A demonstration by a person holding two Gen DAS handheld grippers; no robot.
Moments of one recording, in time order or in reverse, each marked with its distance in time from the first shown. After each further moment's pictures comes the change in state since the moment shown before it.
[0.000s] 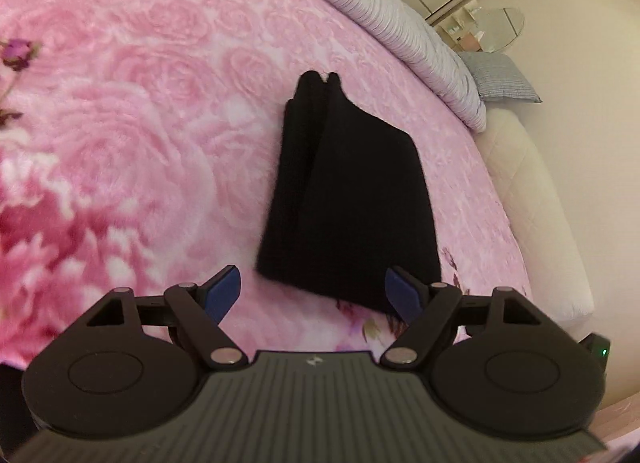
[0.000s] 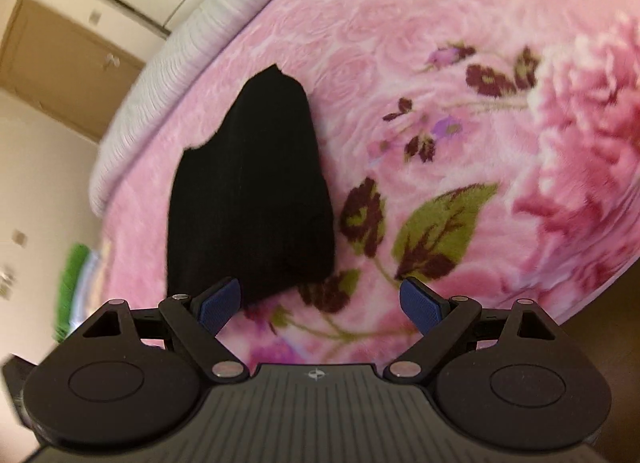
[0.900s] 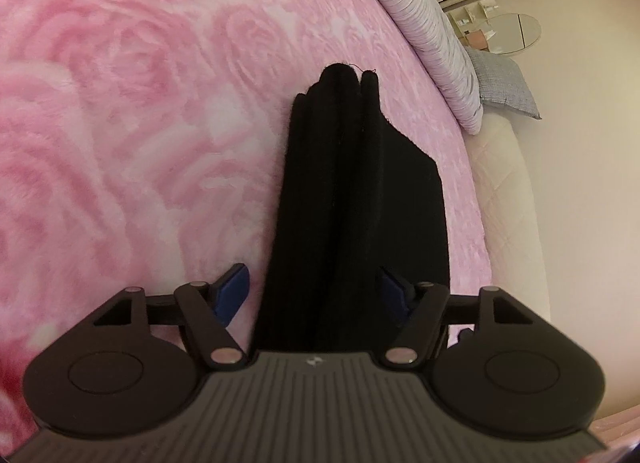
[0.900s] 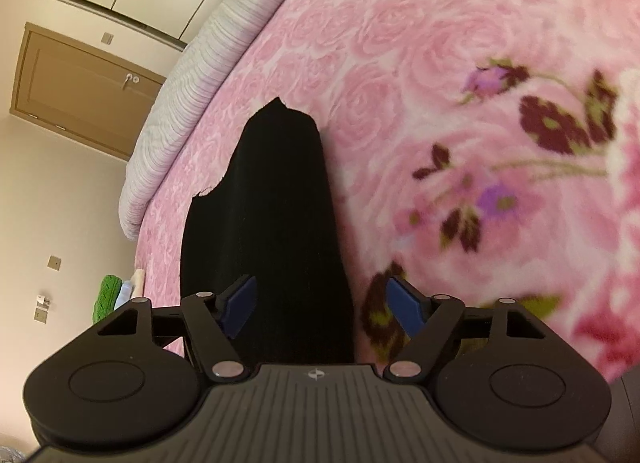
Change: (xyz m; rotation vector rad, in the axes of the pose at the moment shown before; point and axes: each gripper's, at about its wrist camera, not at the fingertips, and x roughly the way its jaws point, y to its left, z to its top) left arm 0.094 0.036 0.059 -0.159 0.136 -0.132; right arm 0.050 -0.015 0.065 0.032 0.021 0.113
